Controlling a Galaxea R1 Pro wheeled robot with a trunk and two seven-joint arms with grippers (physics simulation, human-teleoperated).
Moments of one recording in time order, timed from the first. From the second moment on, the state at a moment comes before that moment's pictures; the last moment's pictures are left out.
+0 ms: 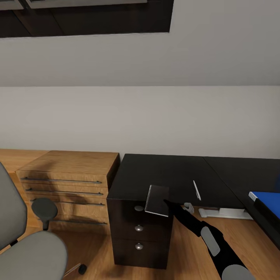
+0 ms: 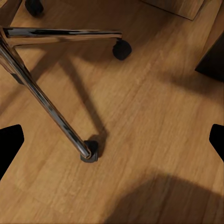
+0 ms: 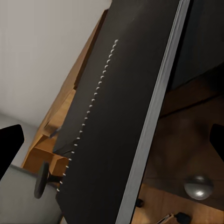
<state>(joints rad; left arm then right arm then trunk) -0.02 0.03 0.07 -0.25 0.32 -0.55 0.03 -0.51 -0.02 -0.17 -0.69 -0.62 0.42 0.69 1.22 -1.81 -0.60</state>
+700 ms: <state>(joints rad) -0.02 0.04 0.07 -0.25 0.32 -0.55 0.03 -0.51 -0.02 -0.16 -0.62 -0.62 0.42 0.69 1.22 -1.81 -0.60</state>
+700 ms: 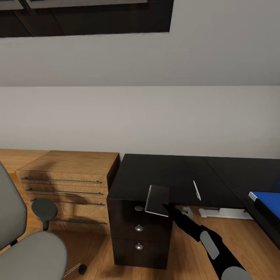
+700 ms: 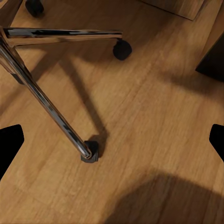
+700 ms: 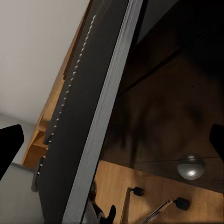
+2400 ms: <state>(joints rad) -0.02 0.03 0.07 -0.25 0.32 -0.55 0.03 -0.51 -0.02 -0.15 -0.61 -0.62 0.42 0.69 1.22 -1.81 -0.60</state>
